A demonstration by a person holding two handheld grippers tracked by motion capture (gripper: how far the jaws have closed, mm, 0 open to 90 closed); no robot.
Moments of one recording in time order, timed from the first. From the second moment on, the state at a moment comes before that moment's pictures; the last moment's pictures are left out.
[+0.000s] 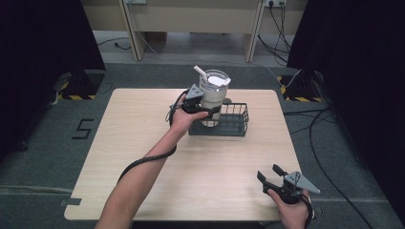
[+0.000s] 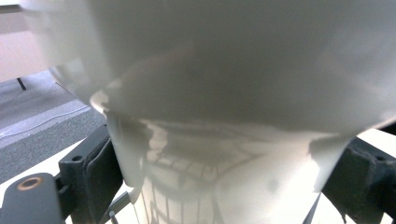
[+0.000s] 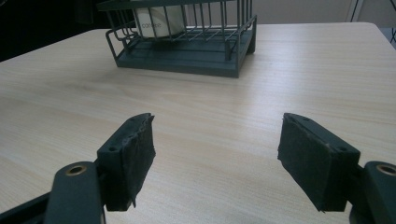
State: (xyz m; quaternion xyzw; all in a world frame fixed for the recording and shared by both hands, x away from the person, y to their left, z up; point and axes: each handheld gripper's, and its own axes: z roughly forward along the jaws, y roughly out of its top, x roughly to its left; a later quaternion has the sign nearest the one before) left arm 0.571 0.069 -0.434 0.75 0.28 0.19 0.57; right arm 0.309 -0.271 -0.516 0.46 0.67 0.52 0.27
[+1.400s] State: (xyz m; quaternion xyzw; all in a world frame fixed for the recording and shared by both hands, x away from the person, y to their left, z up) left arm 0.547 0.097 -0.436 0.73 0.27 0.20 0.59; right arm 0.309 -0.269 -0.516 0.45 0.67 0.52 0.27
